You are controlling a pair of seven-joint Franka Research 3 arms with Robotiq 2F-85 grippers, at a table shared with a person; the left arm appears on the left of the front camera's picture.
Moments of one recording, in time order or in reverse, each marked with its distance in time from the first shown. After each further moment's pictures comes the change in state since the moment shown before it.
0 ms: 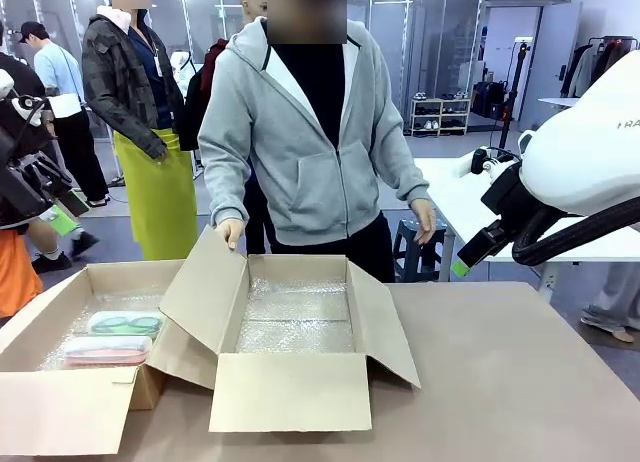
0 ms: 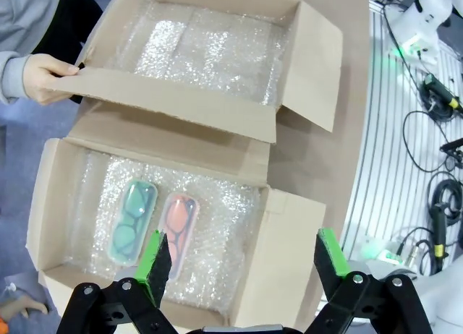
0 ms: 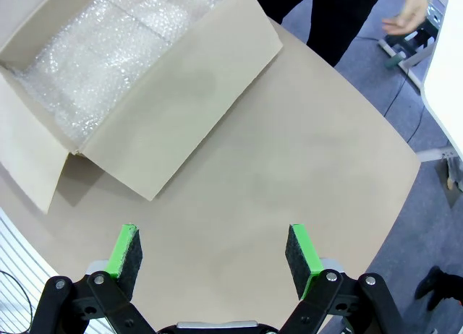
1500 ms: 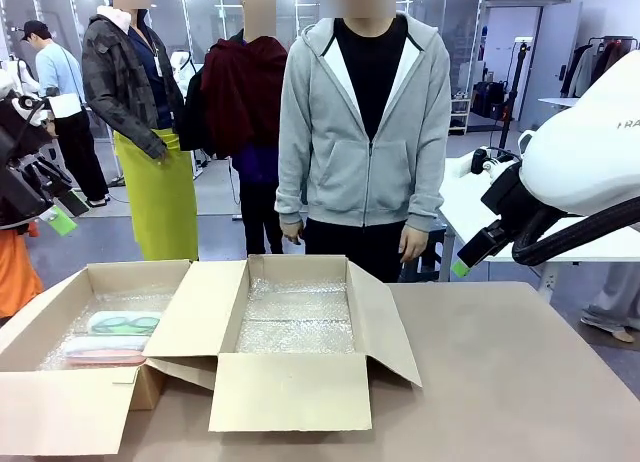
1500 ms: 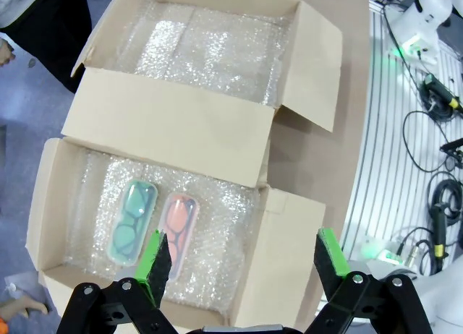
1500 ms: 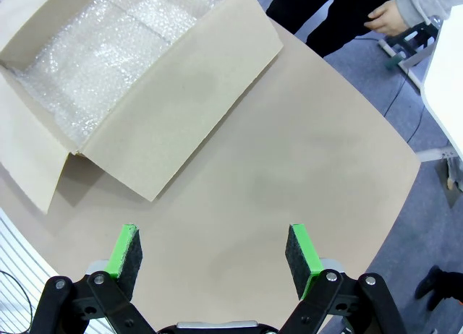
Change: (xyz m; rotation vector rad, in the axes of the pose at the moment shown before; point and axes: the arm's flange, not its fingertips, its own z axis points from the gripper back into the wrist) left arm 0.000 0.000 0.000 0.000 0.000 0.000; right arm 0.000 0.000 0.000 0.000 0.000 0.000
